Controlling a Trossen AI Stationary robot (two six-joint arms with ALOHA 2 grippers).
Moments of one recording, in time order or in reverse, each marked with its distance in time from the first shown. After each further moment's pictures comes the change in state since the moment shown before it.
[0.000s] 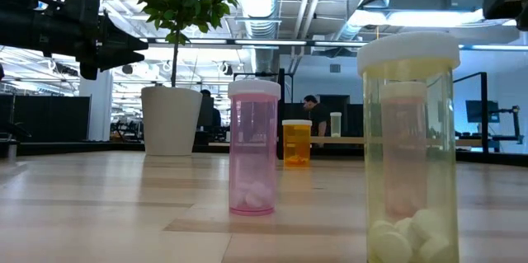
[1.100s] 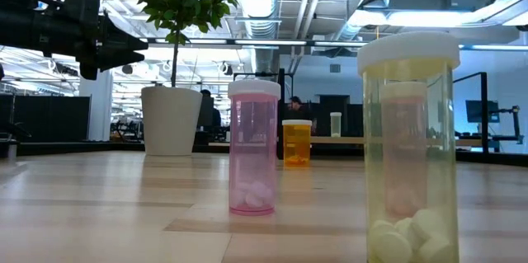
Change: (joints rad) left arm 0.000 0.000 0.000 0.000 0.000 0.000; right arm 0.113 0.114 0.000 0.230 -0.019 -0.112
